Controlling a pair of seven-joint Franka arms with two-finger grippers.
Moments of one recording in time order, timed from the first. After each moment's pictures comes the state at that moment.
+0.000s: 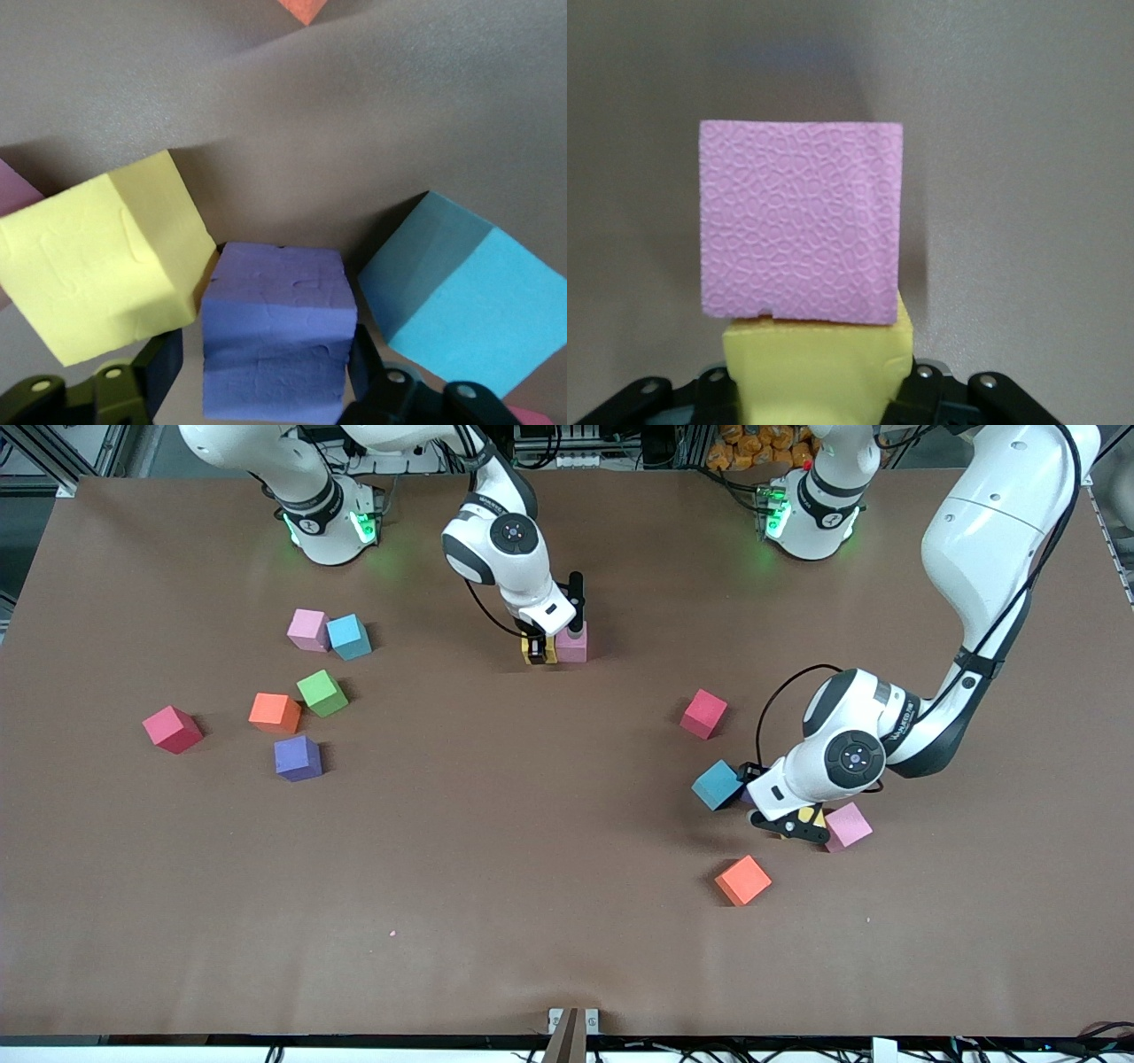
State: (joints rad) left arm 0.21 0.68 -0.56 -1.75 0.39 2.15 -0.25; right arm 0.88 0.41 0.11 -2.24 0.00 2.68 -0.57
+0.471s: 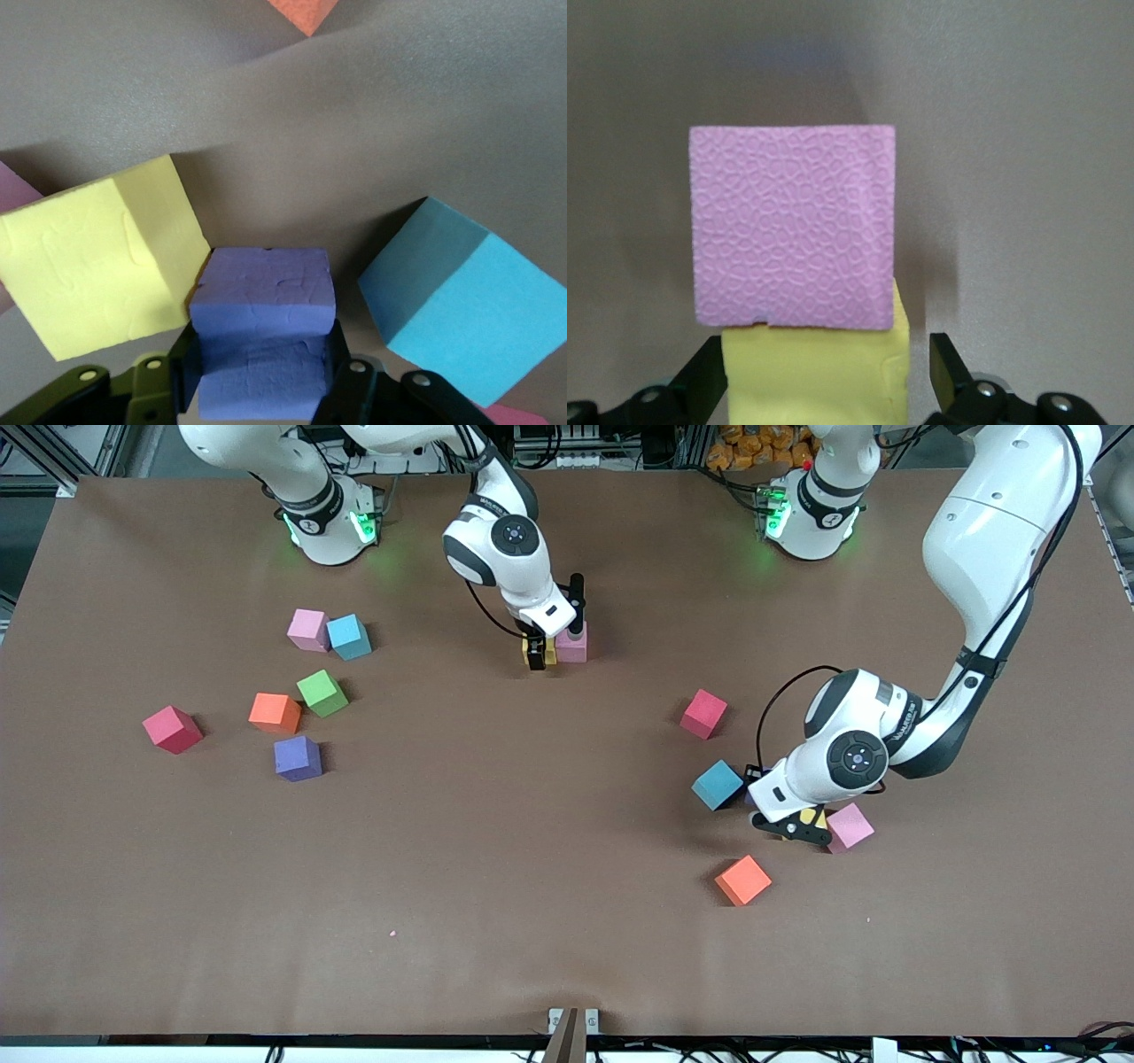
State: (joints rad) left arm 0.21 0.68 -0.56 -1.74 0.39 2.14 -0.25; right arm 0.88 0.42 0.11 -2.23 0.00 2.67 -0.56
